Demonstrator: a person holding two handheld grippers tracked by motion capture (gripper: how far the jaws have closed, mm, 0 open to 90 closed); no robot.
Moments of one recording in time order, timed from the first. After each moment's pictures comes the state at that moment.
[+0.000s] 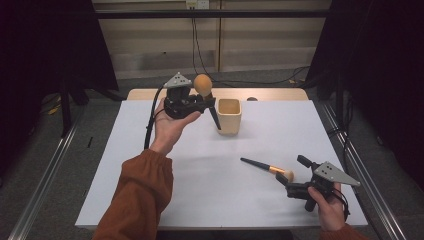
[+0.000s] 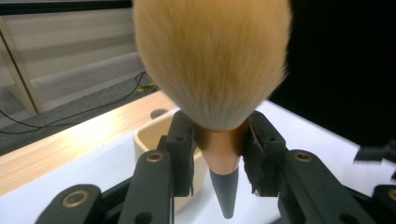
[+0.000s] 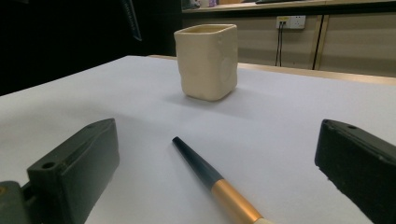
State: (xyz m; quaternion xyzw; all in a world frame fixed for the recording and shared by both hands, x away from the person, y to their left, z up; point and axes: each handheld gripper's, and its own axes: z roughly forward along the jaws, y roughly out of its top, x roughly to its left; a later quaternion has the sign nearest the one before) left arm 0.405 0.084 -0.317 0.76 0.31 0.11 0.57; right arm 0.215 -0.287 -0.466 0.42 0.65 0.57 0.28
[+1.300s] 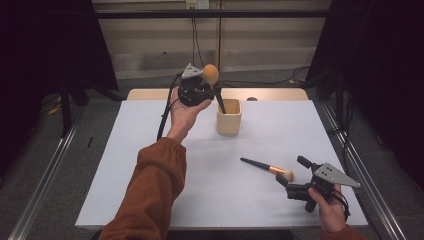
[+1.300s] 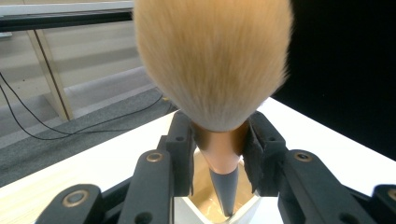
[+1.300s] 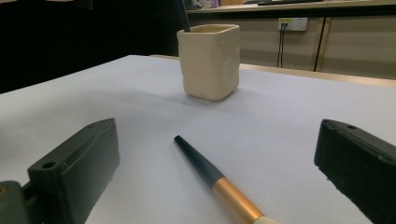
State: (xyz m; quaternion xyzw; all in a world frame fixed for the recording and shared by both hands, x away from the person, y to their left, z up) left arm 0.452 0.051 -0.336 0.75 0.32 0.16 0.55; right arm 0.213 -0.287 -0.467 0.41 0.65 0.57 0.28
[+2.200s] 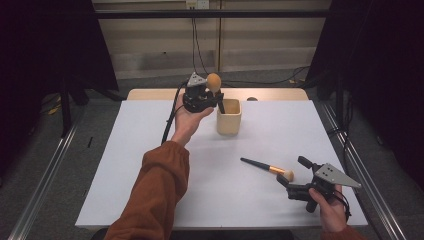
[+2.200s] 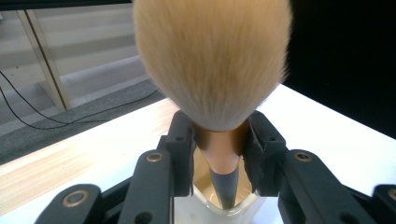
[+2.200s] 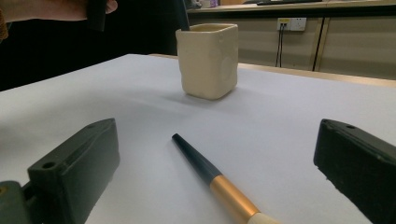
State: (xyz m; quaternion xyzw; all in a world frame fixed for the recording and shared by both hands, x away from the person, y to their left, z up) left arm 0.459 0.044 -0.370 0.76 0.33 0.15 0.54; right arm 0.212 -0.289 -0.468 0.41 0.66 0.56 0.28
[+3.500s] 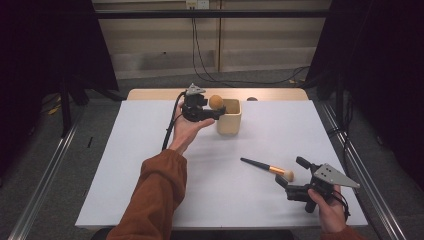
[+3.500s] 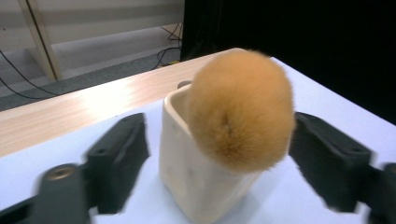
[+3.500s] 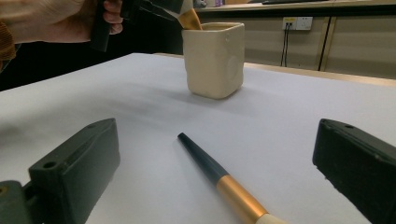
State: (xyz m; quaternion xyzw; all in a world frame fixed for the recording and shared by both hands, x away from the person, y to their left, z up) left arm 0.451 0.051 -0.397 0.76 0.36 0.12 0.53; right arm 0.212 -0.287 -0.468 0.41 0.66 0.57 0.27
